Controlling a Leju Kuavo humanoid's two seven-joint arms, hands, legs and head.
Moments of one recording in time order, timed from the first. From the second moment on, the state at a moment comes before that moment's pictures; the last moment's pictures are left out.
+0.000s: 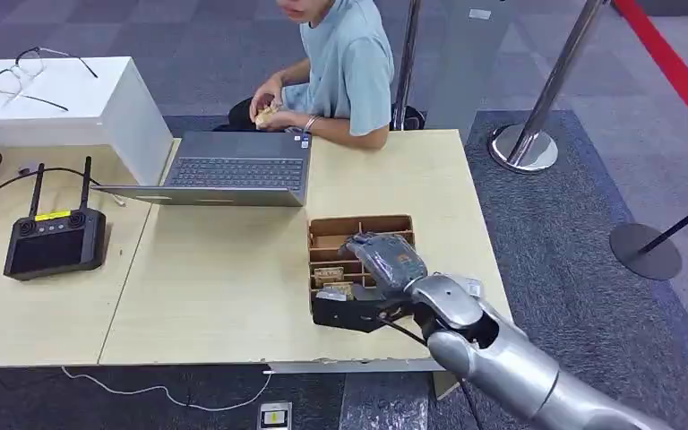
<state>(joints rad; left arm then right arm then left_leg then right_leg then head) -0.13 0.04 -1.17 -0.20 0.87 0.17 0.10 -0.55 -0.31 0.91 -1.52 0.76 -0.03 0.41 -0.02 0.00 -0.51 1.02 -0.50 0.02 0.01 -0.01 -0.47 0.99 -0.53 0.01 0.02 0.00</state>
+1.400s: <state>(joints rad) -0.12 0.04 -1.17 -0.20 0.87 0.17 0.10 -0.54 -0.25 0.94 -1.41 0.75 -0.07 0.39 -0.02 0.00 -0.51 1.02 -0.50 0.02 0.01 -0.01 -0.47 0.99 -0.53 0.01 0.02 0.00</state>
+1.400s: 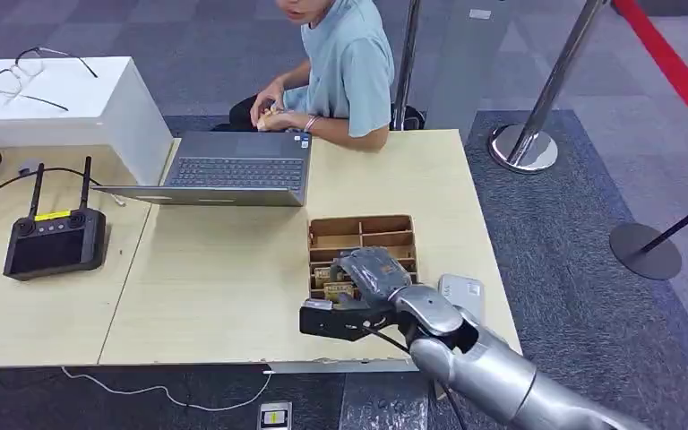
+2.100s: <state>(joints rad) -0.12 0.04 -1.17 -0.20 0.87 0.17 0.10 -0.52 -0.26 0.94 -1.41 0.76 -0.07 0.41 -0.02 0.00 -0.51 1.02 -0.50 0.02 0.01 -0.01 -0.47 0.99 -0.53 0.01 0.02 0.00</state>
